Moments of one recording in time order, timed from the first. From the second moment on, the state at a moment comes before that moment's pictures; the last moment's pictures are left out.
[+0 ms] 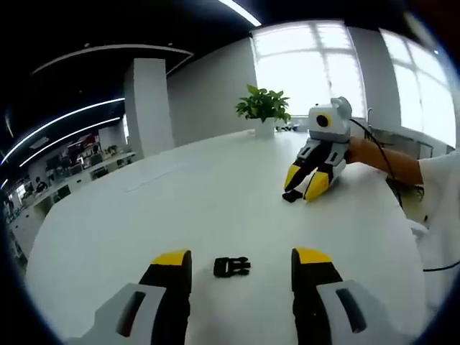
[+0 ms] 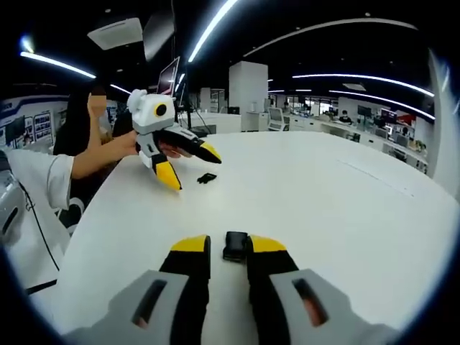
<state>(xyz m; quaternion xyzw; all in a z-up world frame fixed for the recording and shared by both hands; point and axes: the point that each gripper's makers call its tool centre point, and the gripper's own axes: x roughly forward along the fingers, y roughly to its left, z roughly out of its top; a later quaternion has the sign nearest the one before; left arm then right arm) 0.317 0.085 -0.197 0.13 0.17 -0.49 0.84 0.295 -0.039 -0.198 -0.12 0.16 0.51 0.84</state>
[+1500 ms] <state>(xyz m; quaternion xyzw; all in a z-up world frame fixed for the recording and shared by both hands) 0.308 0.095 -0.205 0.11 0.19 -0.50 0.84 0.297 -0.046 -0.198 -0.11 0.16 0.50 0.85</state>
